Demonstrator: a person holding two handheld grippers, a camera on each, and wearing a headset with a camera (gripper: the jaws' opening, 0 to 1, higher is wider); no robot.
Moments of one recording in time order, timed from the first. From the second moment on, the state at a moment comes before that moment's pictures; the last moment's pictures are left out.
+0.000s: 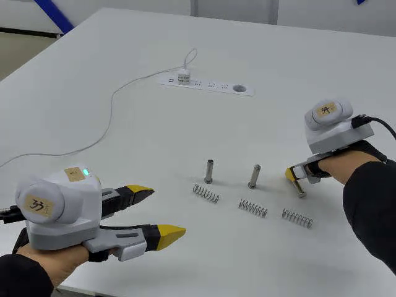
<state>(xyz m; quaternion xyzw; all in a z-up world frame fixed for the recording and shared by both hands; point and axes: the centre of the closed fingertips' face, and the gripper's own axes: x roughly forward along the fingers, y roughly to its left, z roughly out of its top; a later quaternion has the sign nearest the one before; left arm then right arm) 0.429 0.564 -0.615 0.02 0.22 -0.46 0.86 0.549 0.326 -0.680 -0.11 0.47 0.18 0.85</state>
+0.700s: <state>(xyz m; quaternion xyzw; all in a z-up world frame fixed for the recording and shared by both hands) 0.430 0.562 -0.614 0.02 0.21 -0.46 0.86 0.546 0.328 -0.687 -0.14 0.51 0.18 0.83</state>
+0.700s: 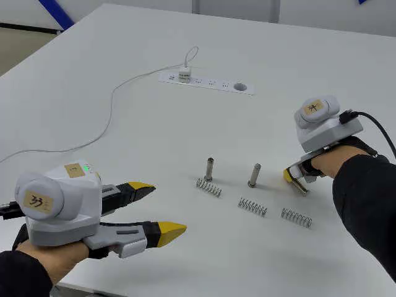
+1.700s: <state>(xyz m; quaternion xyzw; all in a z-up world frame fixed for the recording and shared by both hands) 0.430 0.563 -0.609 0.03 0.21 -0.47 0.86 0.519 0.321 -0.639 -0.11 0.42 0.16 0.89</state>
